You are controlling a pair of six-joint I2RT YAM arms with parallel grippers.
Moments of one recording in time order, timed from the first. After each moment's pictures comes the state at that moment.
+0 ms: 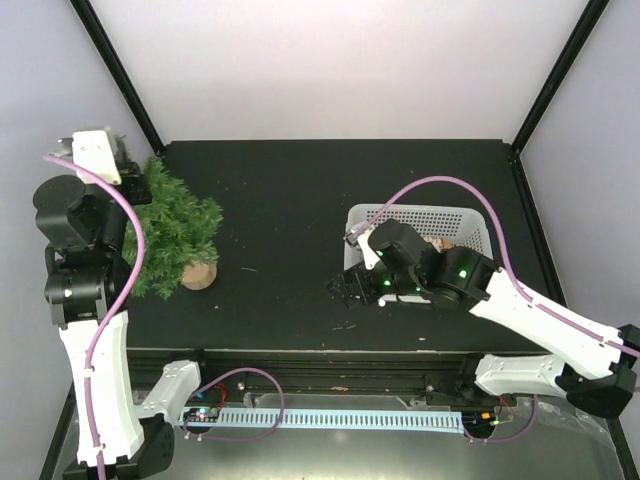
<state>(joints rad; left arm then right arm) 0.14 0.87 1.47 -0.59 -0.10 0.02 1.05 1.17 1.26 -0.88 -0.05 0.45</state>
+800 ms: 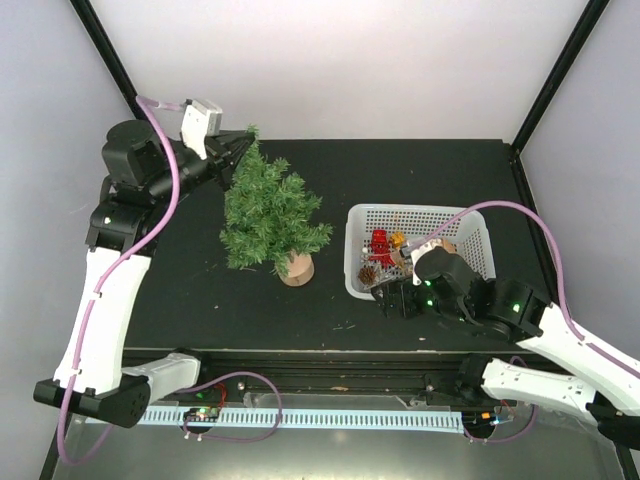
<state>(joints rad) -0.19 1.14 1.58 -0.52 0.57 -0.05 1.03 0.84 1.05 -0.99 0.15 0.63</state>
